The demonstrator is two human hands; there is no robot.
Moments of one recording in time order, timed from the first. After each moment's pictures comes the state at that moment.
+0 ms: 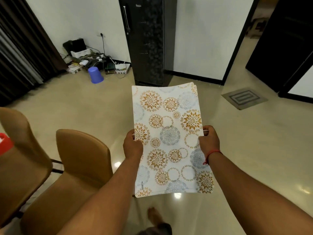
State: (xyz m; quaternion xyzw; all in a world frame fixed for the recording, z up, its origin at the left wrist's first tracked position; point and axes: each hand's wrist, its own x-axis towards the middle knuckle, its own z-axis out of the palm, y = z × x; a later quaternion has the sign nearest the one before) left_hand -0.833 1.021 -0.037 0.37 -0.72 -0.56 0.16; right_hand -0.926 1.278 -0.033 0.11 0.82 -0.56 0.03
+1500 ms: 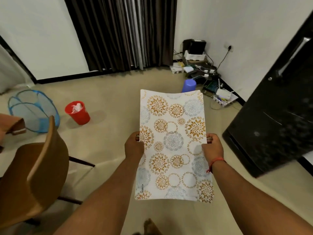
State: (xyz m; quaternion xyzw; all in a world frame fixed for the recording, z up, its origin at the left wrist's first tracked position) left_hand -1.301 0.460 -0.044 0.61 -0.55 -0.46 0.34; right_hand -1.559 0.578 -0.052 -0.20 0.80 -0.50 0.28
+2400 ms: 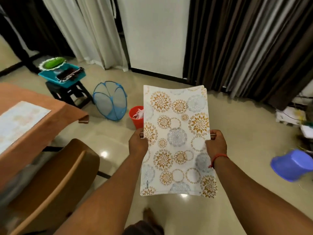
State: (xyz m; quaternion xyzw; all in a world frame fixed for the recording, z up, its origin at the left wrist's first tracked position) left_hand -1.254 -0.008 -0.026 0.75 -0.33 -0.34 0.47; right_hand -1.522 -0.074 -0.034 -0.45 0.69 -0.38 0.41
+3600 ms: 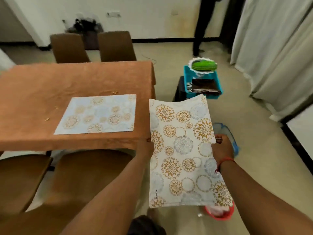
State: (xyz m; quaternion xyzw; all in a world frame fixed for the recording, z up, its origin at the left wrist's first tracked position) left_hand -0.712 -0.302 -0.063 0.83 0.16 -0.16 0.50; right_hand -0.771 -0.579 -0.054 -0.77 0.34 -0.08 0.53
